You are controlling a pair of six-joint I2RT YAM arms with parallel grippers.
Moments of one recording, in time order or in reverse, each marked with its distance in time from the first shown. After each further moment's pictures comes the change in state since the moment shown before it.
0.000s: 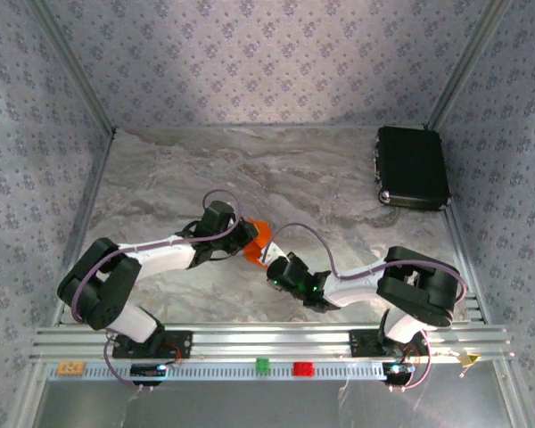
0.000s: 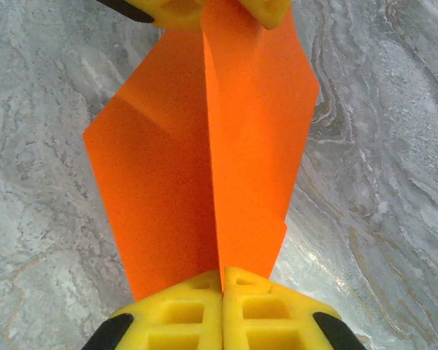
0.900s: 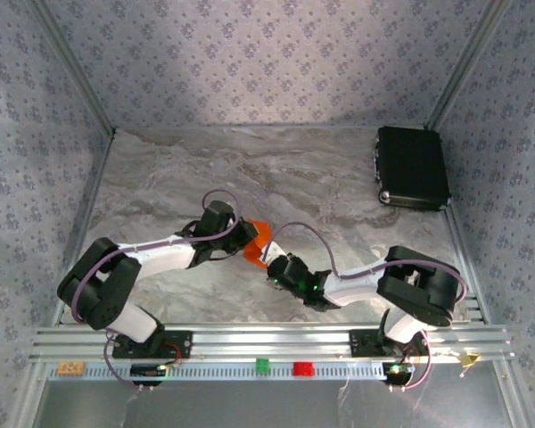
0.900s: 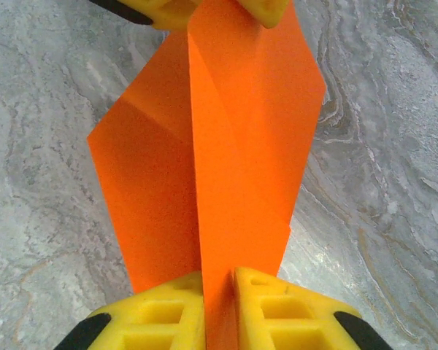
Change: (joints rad) left arm 0.005 0.000 0.000 -0.004 0.004 0.000; right arm -0.010 -0.002 0.000 0.004 -0.027 0.013
